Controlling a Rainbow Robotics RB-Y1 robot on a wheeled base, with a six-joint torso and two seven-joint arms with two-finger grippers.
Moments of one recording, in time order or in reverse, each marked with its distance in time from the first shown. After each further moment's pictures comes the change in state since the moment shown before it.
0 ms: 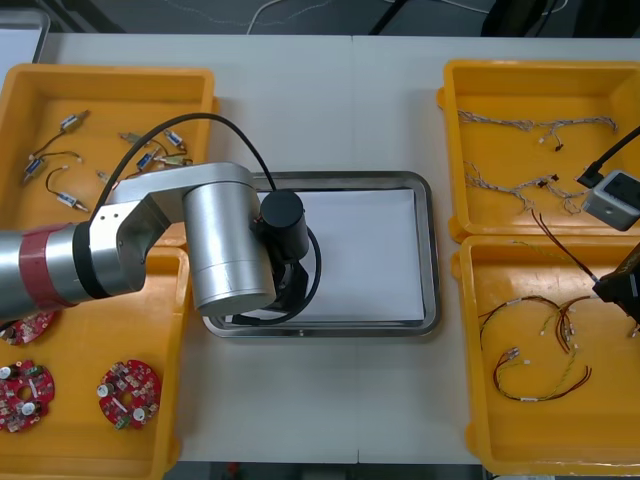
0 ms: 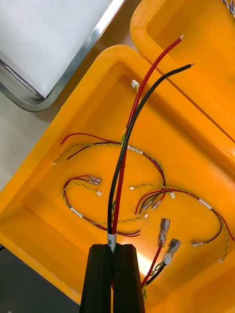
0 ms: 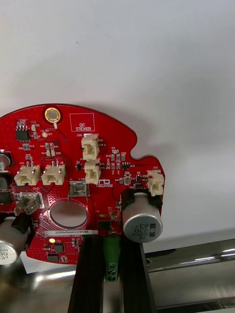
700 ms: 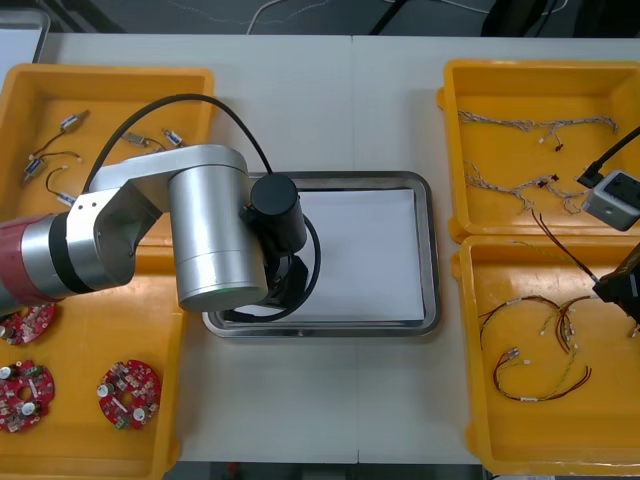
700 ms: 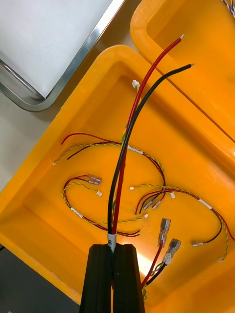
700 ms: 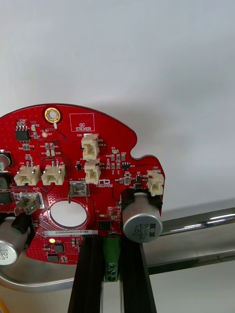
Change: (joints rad) right arm 0.000 0.000 0.000 0.000 0.000 0.000 0.000; left arm 0.000 0.023 0.057 -0.092 0.029 0.072 0.000
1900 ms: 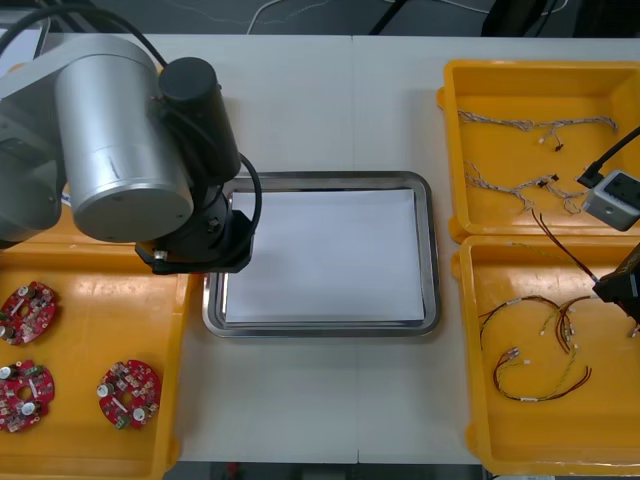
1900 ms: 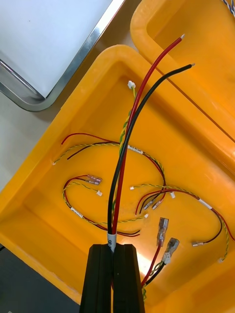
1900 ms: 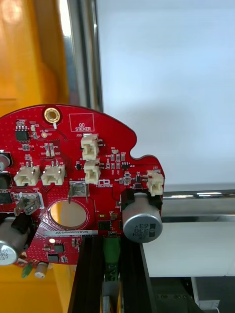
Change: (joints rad) right arm 0.000 0.000 0.000 0.000 0.000 0.000 0.000; left arm 0.043 0.091 0.322 -0.123 0.181 0.288 0.000
